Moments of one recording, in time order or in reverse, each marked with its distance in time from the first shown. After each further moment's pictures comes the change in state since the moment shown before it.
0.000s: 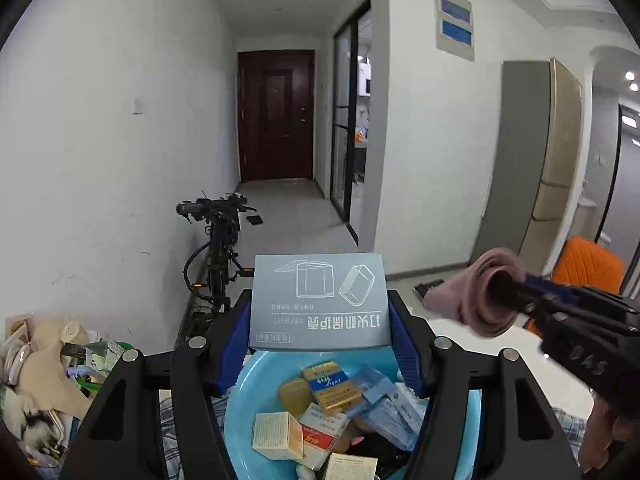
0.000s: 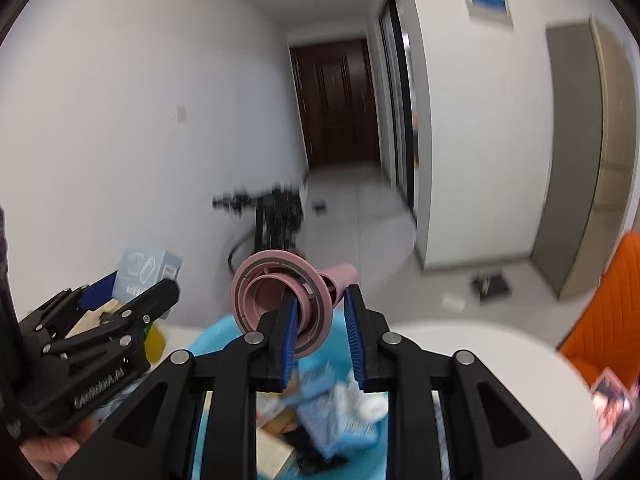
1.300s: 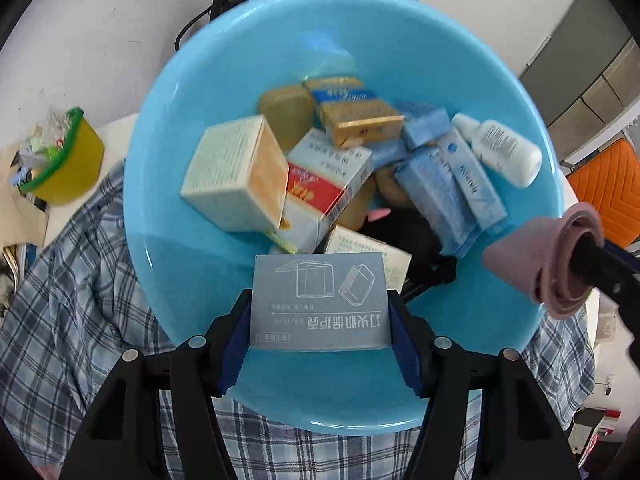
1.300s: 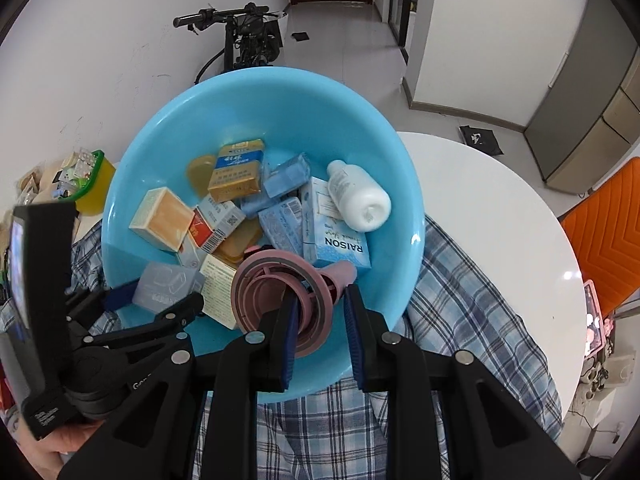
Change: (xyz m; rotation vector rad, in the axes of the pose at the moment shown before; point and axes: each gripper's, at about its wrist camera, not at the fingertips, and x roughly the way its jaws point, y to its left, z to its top) left arm 0.095 -0.006 -0.154 -0.143 0.792 0.024; right arm 0.061 -0.013 -0.089 -0.025 0.552 -0.077
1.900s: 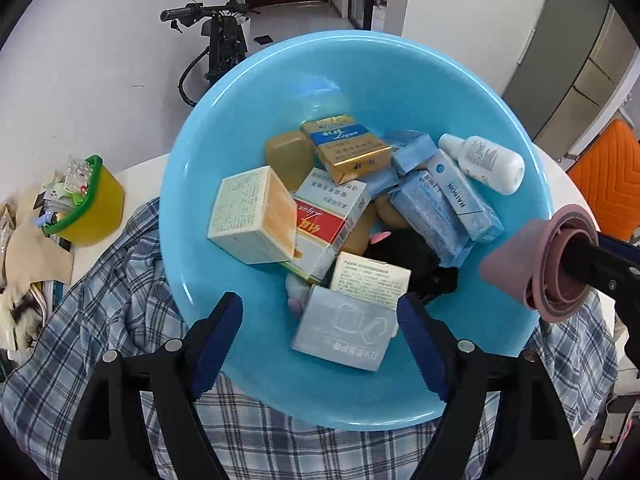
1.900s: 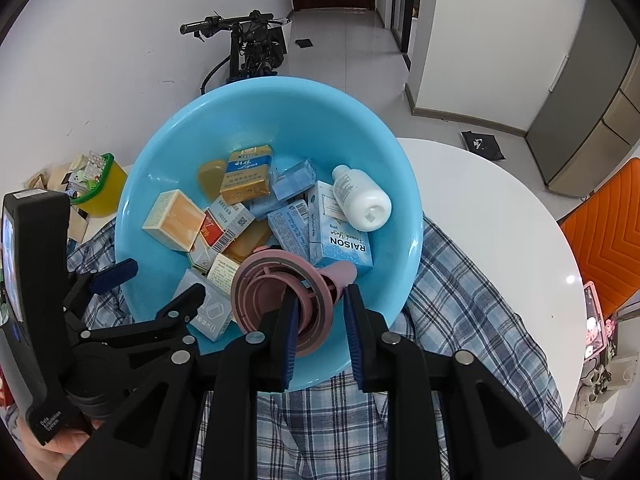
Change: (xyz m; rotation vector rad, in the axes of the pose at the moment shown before) left arm -0.031 -0.007 0.000 0.093 -0.107 0.072; right arm -0.011 0.005 -0.005 -0.003 -0.018 0.016
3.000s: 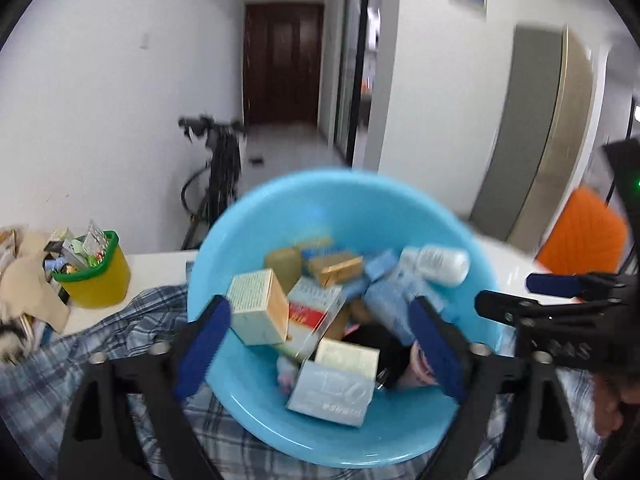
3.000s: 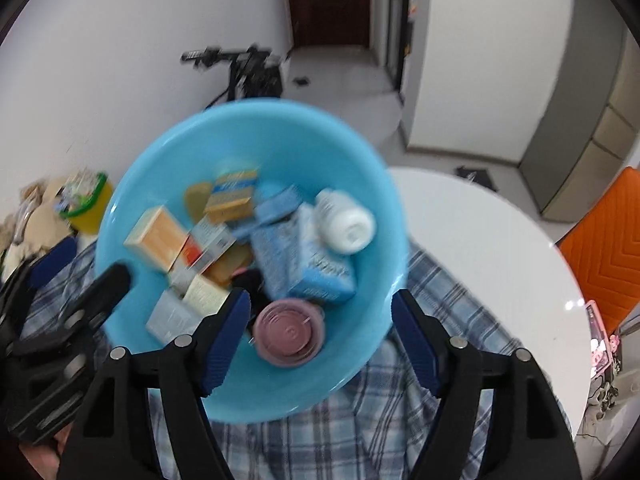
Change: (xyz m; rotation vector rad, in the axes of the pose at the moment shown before) left arm -0.060 0.009 -0.048 -0.047 -0.566 -0.107; right arm 0.002 -0.015 -0.021 -0.004 -0.239 -0.026
